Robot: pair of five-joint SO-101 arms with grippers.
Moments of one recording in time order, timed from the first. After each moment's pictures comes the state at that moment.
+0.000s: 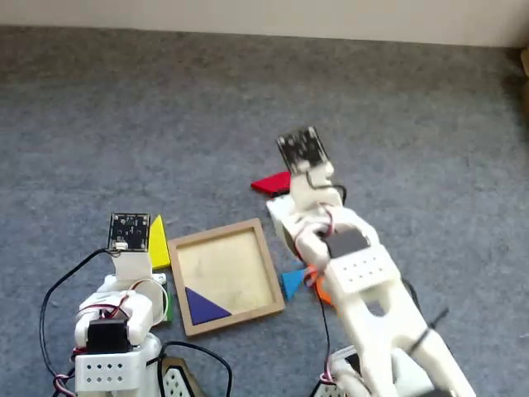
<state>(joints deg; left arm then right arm) -9.5 -102.3 96.0 74.4 3.4 -27.3 -30.9 49.6 32.1 7.4</state>
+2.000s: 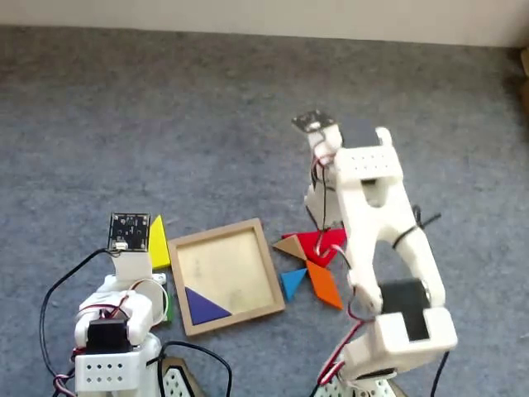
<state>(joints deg) -9.5 -102.3 96.0 74.4 3.4 -13.7 2.4 10.2 84.3 22.2</state>
